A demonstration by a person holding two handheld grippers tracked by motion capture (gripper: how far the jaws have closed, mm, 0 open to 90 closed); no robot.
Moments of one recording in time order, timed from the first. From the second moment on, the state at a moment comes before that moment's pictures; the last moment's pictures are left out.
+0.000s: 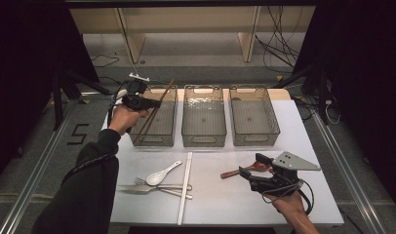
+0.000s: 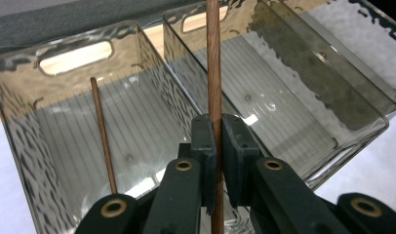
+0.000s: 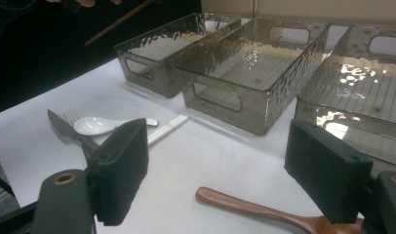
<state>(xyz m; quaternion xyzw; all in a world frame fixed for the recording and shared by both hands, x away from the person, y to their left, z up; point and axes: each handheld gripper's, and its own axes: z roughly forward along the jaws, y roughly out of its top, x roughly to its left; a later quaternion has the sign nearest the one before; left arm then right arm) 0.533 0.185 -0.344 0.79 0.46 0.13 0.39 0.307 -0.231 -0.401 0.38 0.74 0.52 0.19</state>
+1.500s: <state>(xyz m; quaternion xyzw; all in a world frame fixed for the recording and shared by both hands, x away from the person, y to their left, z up) 0.583 0.201 -0.377 0.77 0.48 0.19 0.38 0.306 -0.230 -0.401 0.38 0.74 0.52 0.19</state>
